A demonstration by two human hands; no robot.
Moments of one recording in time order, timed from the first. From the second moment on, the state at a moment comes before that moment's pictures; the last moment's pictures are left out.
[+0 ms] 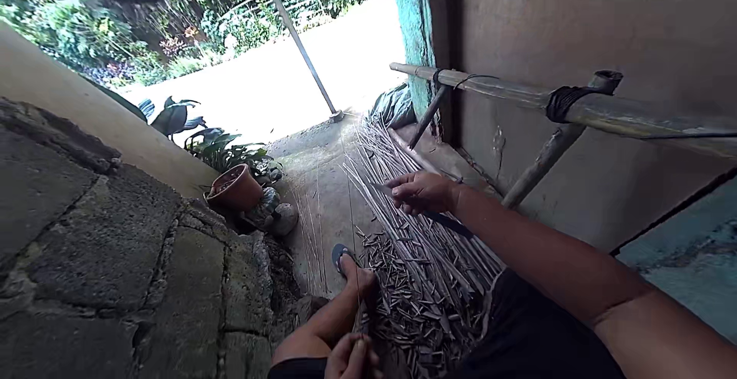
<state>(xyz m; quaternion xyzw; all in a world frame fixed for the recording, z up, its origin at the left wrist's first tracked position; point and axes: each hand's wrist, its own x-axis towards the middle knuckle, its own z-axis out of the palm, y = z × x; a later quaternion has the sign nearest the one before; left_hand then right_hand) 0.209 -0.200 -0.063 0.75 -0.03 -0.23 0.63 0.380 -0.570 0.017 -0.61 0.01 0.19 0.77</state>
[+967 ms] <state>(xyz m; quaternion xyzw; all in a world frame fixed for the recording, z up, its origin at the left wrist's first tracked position) 0.280 -0.252 -0.063 0.71 -0.06 -0.25 0.66 0.321 -0.506 -0.072 -0.56 -0.14 0.31 0.75</state>
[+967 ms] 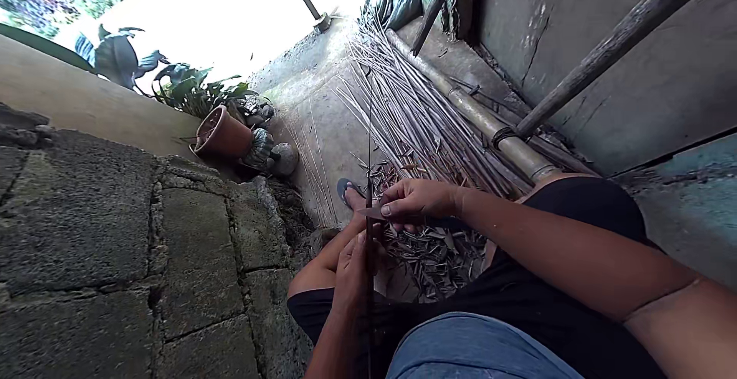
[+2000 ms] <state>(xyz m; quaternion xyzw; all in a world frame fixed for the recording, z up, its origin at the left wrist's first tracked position) 0.266 -0.243 -0.035 0.63 -0.01 -0.32 0.71 0.323 -0.521 -0.070 -0.56 -0.13 0.20 0.79</state>
